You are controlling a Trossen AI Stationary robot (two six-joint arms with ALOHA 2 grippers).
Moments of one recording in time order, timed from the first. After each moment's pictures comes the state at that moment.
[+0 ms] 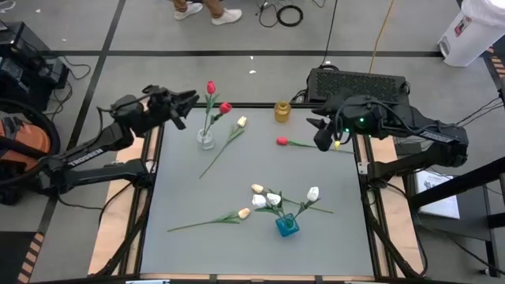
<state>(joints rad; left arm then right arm) 0.54 0.73 0.76 0.11 0.03 -0.36 -0.11 1.11 1.45 -0.91 0.40 0.20</state>
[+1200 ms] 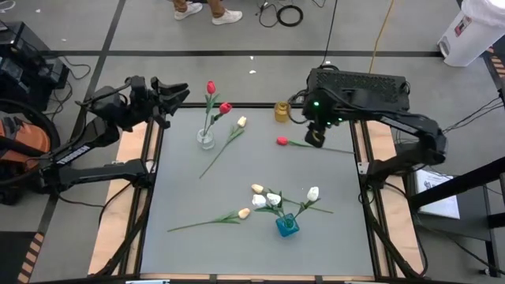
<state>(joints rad) 0.50 0.75 0.99 0.00 0.12 -0.33 -0.41 1.37 1.45 -1.18 0.13 -0.05</state>
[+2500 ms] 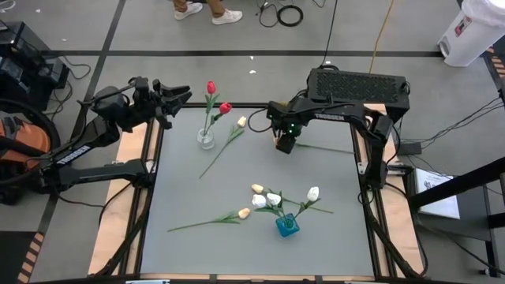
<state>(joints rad) 0.50 0.75 0.99 -0.06 0.12 -0.36 -0.47 1.93 1.45 -1.02 0.07 0.01</state>
